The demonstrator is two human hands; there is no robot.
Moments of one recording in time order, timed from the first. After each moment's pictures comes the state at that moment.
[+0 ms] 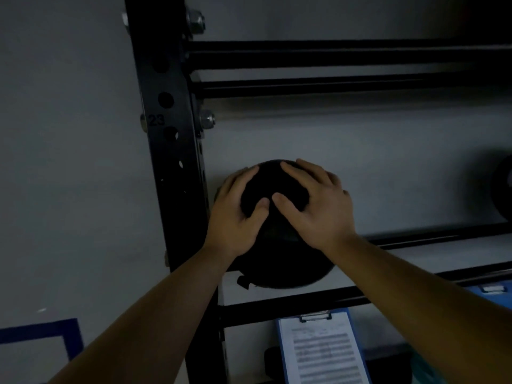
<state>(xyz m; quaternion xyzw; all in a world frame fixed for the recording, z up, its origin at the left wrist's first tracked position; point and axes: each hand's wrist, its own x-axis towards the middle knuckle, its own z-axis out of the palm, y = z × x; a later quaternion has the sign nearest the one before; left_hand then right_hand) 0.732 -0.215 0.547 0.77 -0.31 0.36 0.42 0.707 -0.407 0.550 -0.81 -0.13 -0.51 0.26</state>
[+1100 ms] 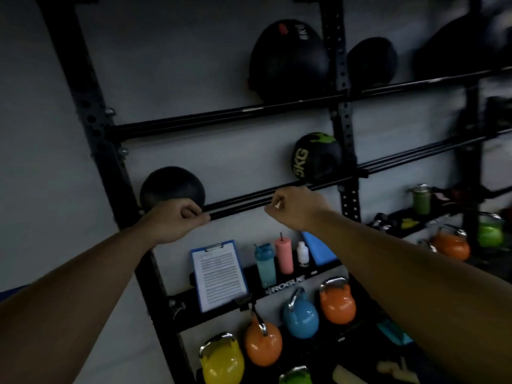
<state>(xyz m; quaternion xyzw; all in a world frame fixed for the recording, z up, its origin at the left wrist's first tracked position) 0.265 -0.350 0.570 0.93 -0.23 0.14 0.25 0.190 -0.657 0.533 -0.94 0.03 -0.28 0.18</state>
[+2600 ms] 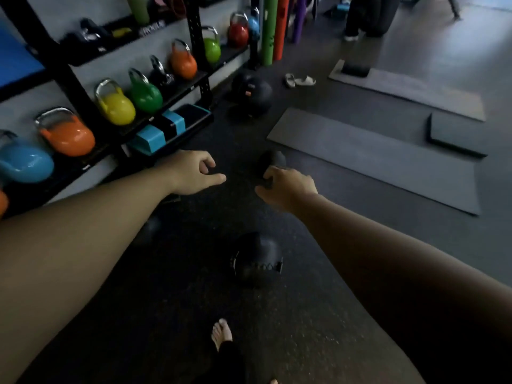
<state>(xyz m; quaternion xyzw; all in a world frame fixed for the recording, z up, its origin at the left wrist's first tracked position) -0.298 -0.862 0.211 0.81 -0.52 -0.25 0.11 -0.528 -0.981 0.163 -0.89 0.42 0.03 0.16</state>
